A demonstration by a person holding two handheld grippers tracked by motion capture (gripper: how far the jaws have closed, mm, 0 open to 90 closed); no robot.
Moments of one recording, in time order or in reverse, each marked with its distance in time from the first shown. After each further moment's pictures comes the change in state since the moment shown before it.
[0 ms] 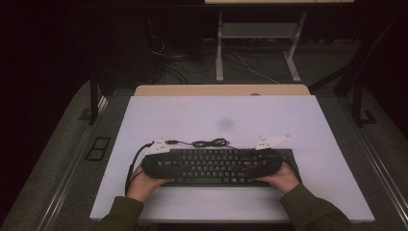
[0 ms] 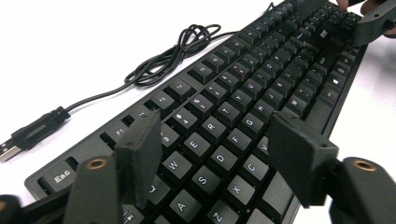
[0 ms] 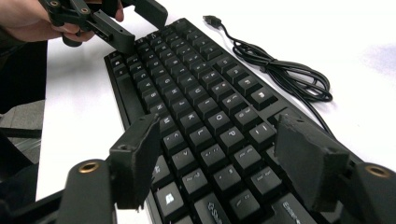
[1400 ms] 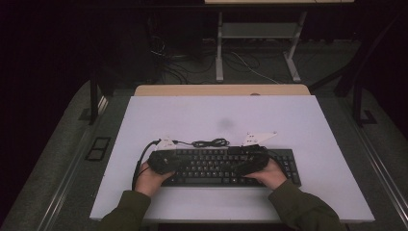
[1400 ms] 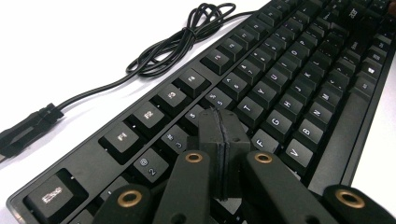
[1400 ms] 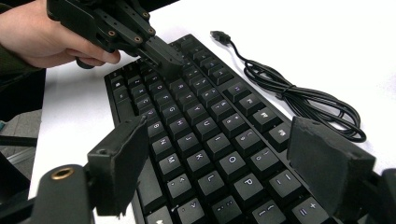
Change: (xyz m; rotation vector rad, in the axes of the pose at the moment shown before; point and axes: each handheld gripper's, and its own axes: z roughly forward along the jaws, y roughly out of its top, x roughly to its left) left arm 0.008 0.003 0.023 0.082 0.009 0.011; right arm 0.005 0.016 0.029 -0.024 0.019 0.000
